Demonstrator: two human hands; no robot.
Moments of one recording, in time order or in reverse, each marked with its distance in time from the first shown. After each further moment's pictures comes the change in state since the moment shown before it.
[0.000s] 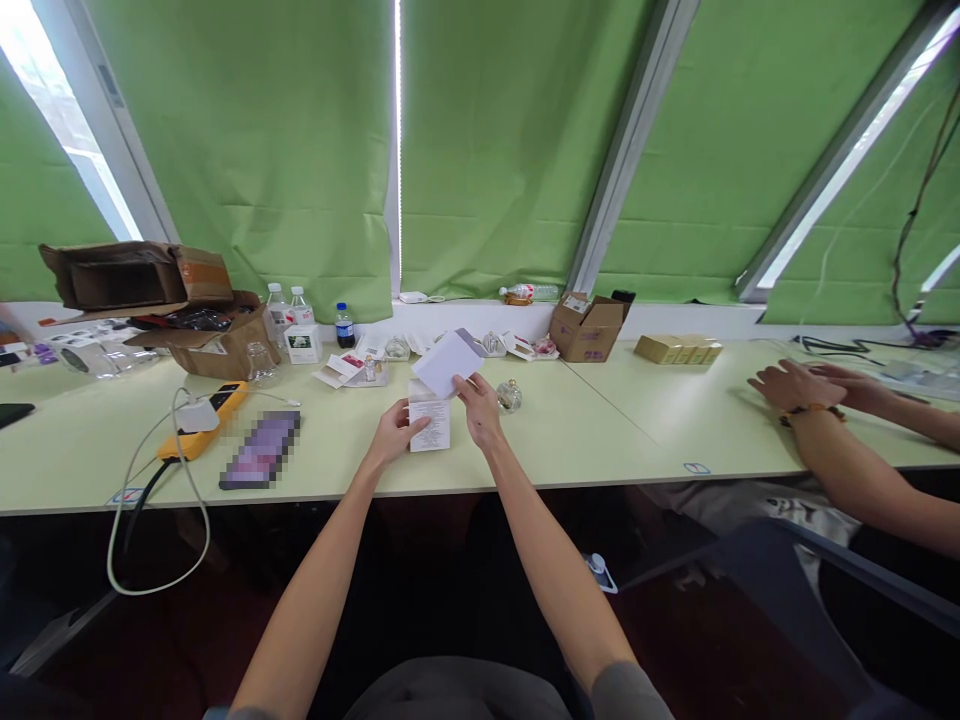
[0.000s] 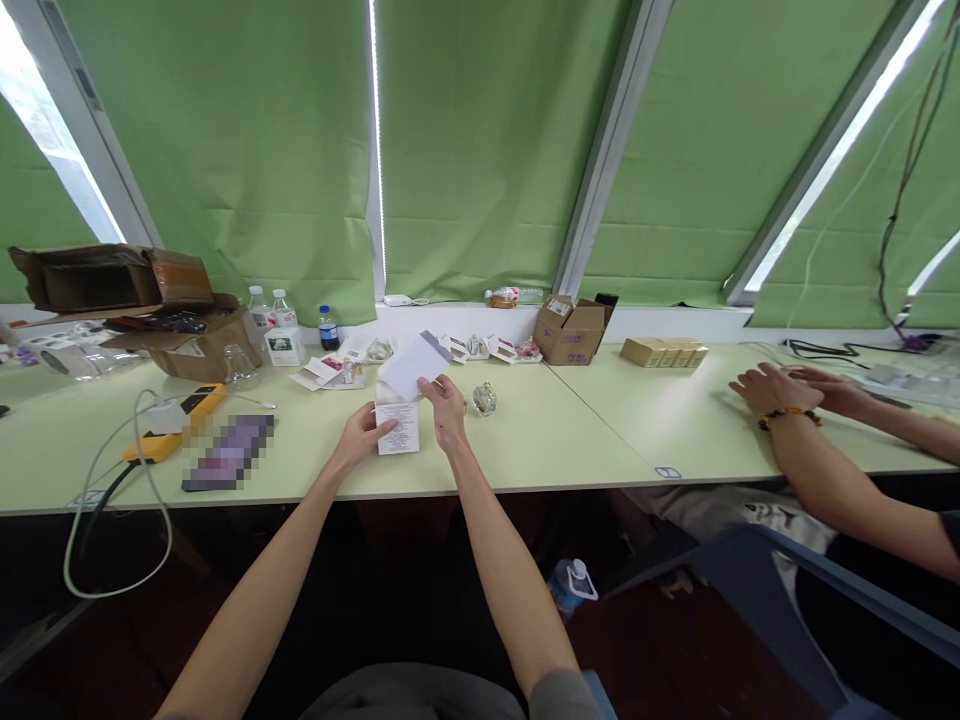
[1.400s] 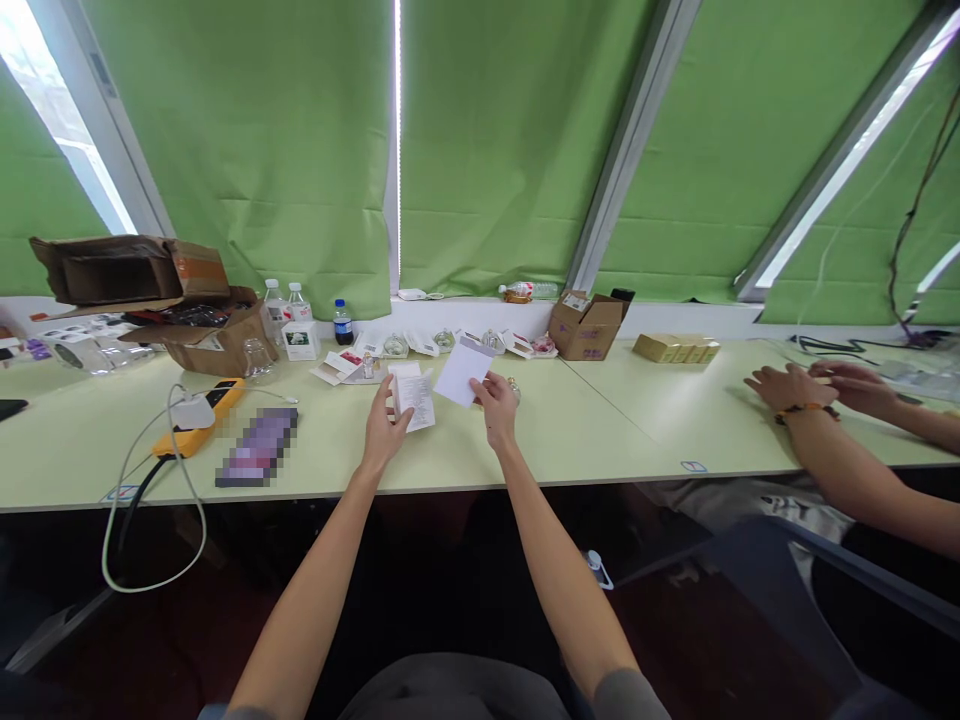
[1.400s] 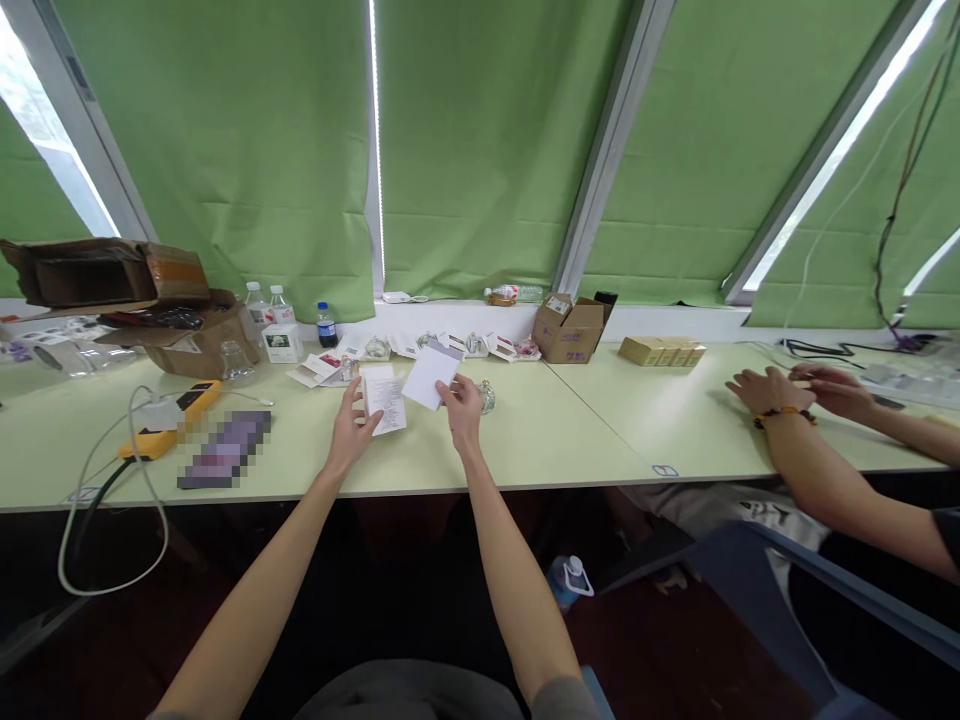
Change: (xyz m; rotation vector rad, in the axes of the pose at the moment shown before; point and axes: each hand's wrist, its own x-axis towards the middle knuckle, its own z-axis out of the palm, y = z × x) left_hand -0.002 -0.005 -0.009 0.370 0.306 0.172; right_hand -0.001 0.001 -0.036 -0.310 0.144 -0.099
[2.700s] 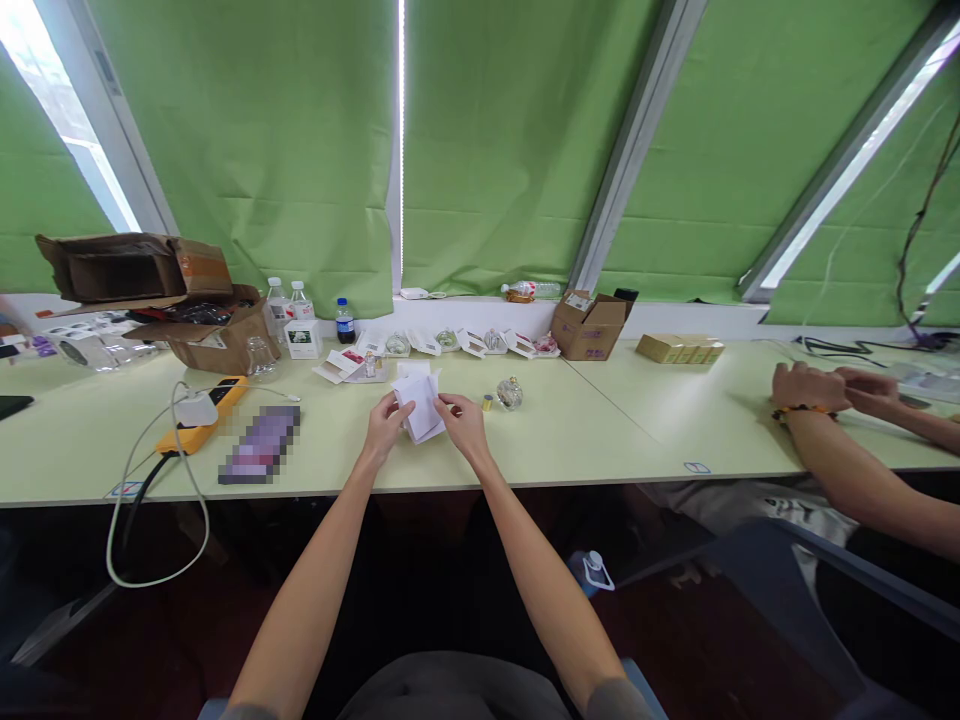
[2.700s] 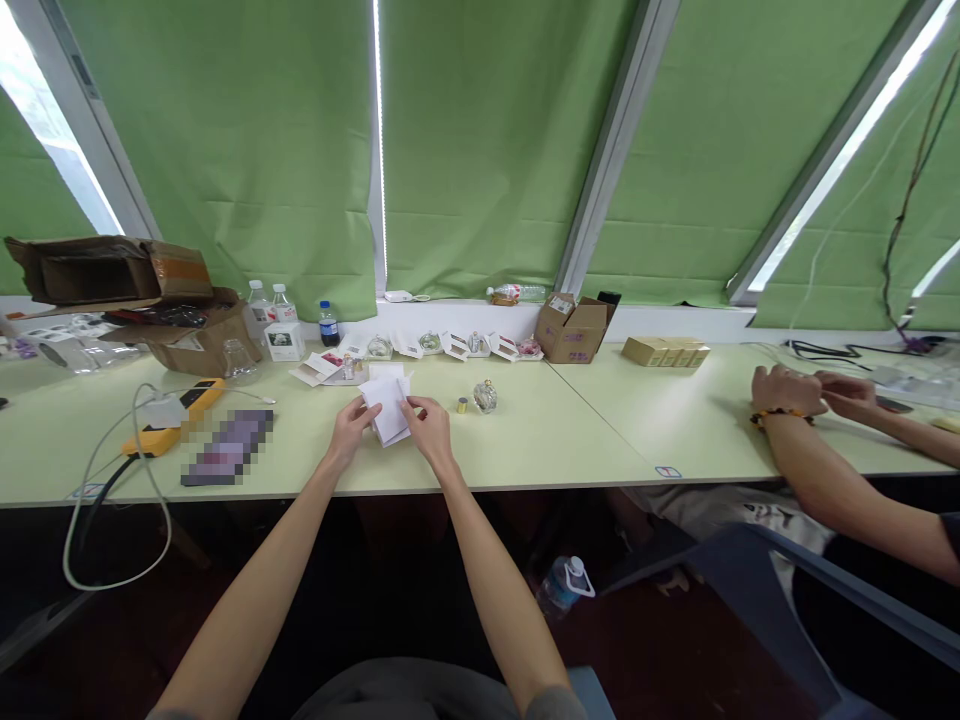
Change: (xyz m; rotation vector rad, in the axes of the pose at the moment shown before) left_hand 0.009 0.000 0.000 -0.423 -0.064 -0.242; right_hand -0.031 0.017 0.032 -0.510 -0.241 -0.139
